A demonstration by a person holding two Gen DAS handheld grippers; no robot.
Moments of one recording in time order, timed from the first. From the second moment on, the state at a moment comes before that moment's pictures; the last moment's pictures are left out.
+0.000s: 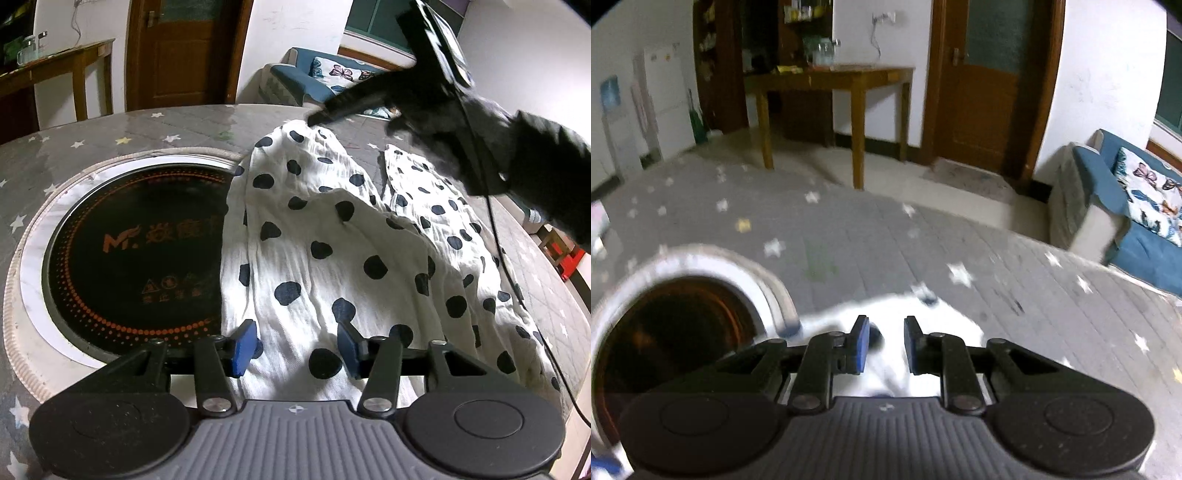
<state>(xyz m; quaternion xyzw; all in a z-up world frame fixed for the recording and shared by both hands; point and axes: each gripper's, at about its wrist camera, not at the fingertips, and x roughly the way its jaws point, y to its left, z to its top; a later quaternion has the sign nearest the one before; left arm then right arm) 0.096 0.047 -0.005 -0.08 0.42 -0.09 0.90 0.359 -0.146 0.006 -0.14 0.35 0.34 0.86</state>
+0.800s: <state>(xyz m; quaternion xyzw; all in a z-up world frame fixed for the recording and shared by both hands) 0.094 0.050 -0.007 -0.08 0.41 -0.09 0.90 0.377 -0.130 -0.025 -0.14 0.39 0.33 0.85</state>
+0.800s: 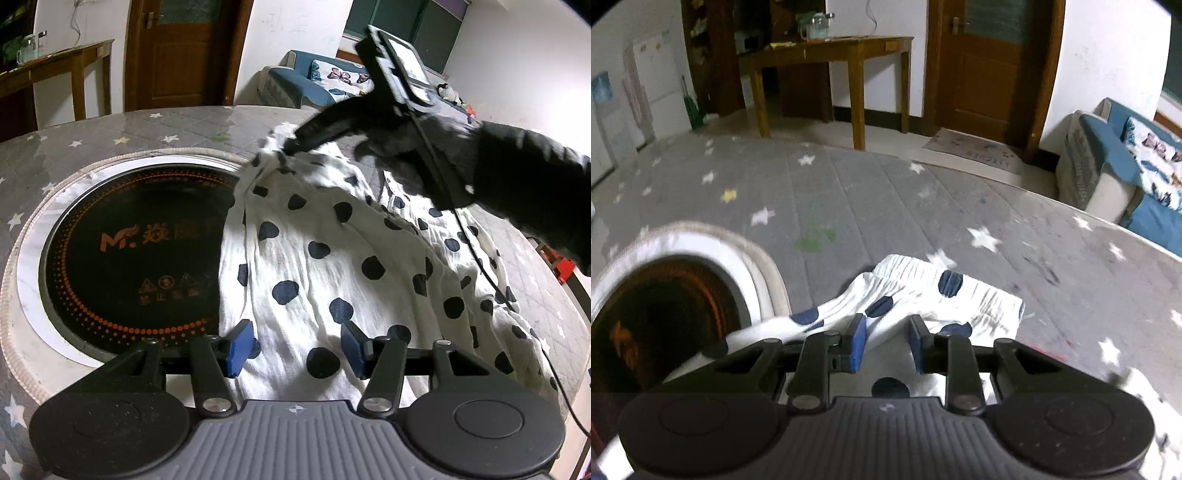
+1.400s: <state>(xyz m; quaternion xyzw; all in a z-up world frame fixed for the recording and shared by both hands) 0.086 0.048 0.001 -0.07 0.41 -0.08 0.91 0.328 -0.201 0.014 -0.15 0.39 0.35 0.84</state>
